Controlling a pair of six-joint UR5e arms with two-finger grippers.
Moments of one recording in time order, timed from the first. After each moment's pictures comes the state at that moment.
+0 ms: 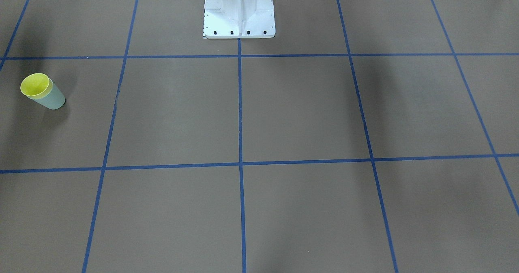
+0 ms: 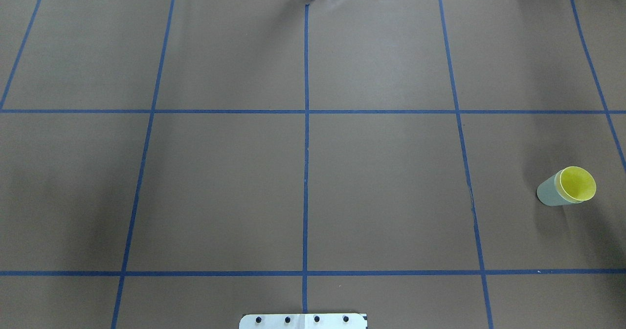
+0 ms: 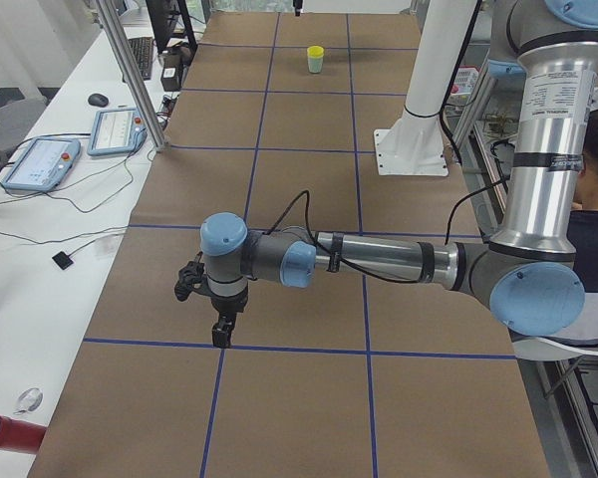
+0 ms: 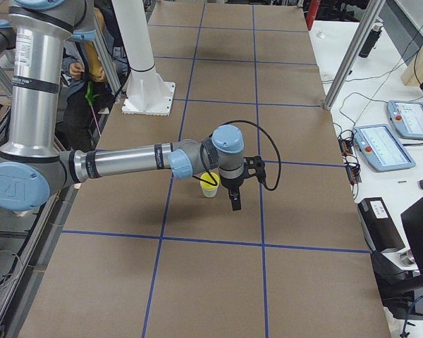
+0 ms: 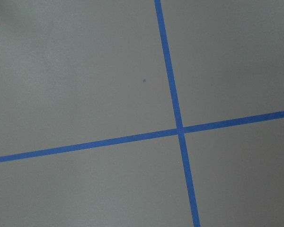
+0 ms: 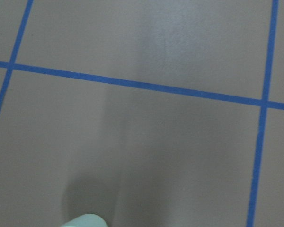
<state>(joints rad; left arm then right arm) -1.50 -1.63 -1.59 -1.67 -2.20 0.00 1.48 -1.70 1.83 -1.50 2.28 0.04</state>
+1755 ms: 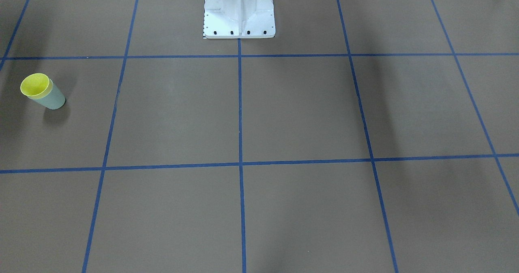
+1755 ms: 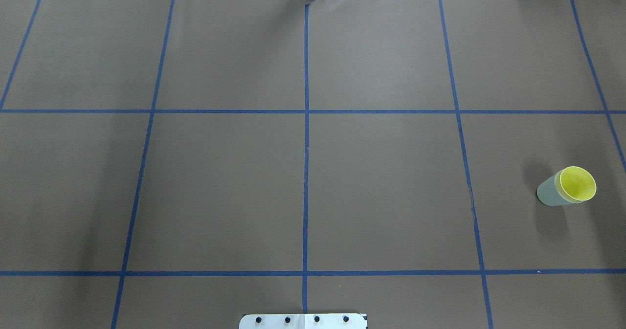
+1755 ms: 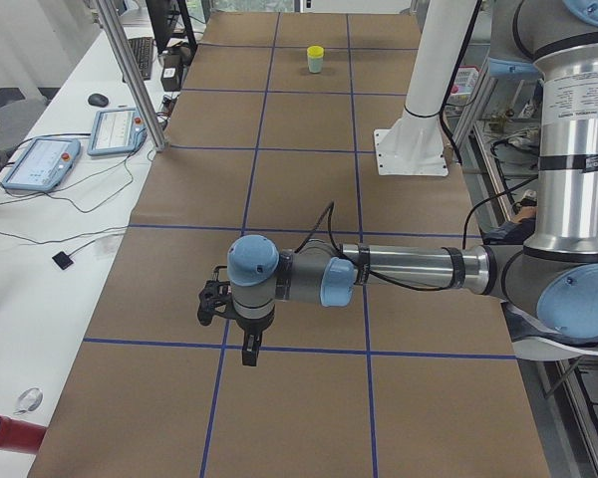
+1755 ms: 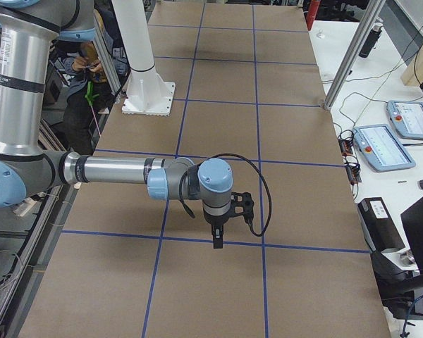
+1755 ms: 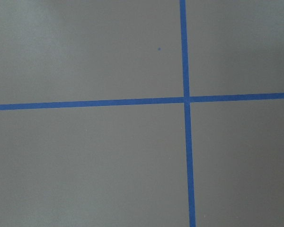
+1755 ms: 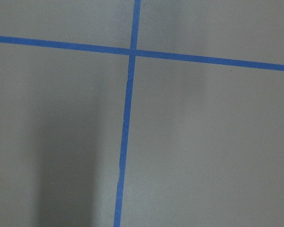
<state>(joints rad) -1.61 -1.51 -1.65 -1.66 -2.32 0.01 1.57 -1.78 1.79 -1.52 2.28 -0.04</state>
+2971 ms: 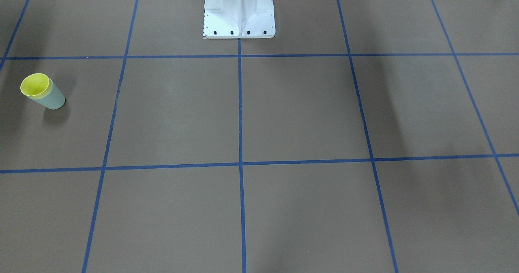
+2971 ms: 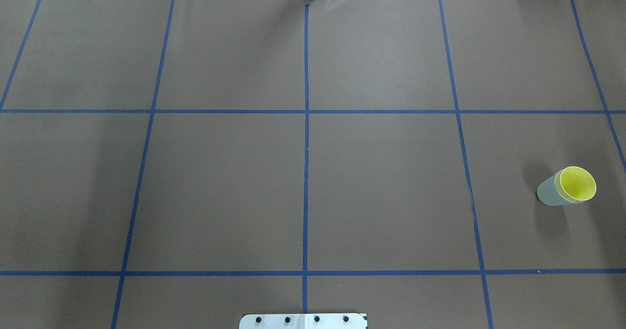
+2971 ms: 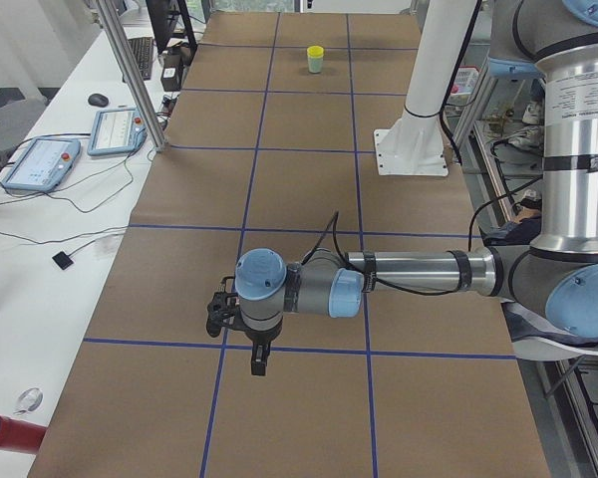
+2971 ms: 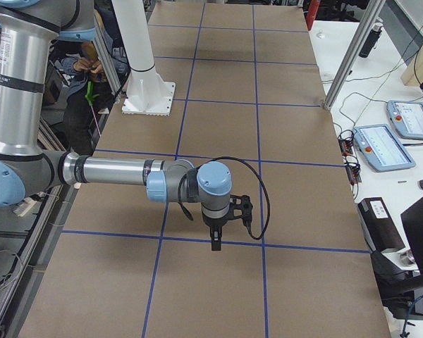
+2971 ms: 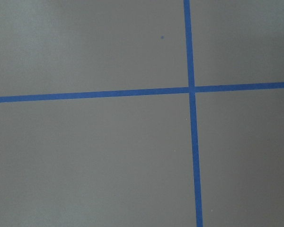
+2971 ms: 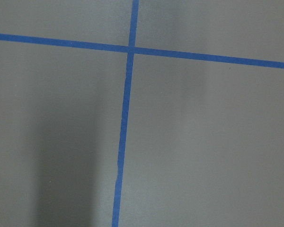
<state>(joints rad) -1.61 -1.48 -1.63 -1.67 -2.32 0.02 1.57 -1.78 1.78 -1.51 2.28 -0.04</state>
